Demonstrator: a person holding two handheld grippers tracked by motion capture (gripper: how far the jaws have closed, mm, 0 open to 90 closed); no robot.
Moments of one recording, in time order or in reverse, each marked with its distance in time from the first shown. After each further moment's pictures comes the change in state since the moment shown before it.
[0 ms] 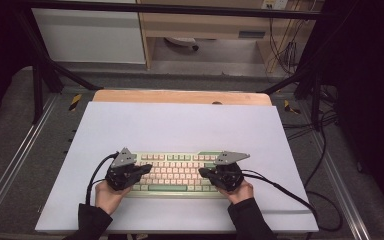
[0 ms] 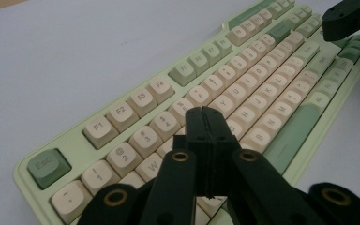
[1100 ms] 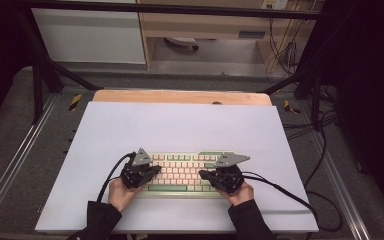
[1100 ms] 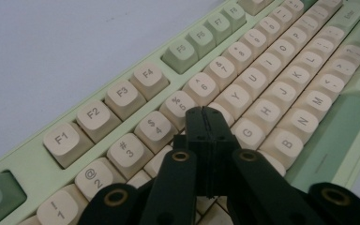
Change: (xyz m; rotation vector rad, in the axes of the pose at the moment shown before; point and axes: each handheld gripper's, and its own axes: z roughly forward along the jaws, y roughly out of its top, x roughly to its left) left arm -0.005 0.001 0.040 0.099 0.031 0.034; right arm 0.001 -0.005 0.001 -0.002 0.009 -0.002
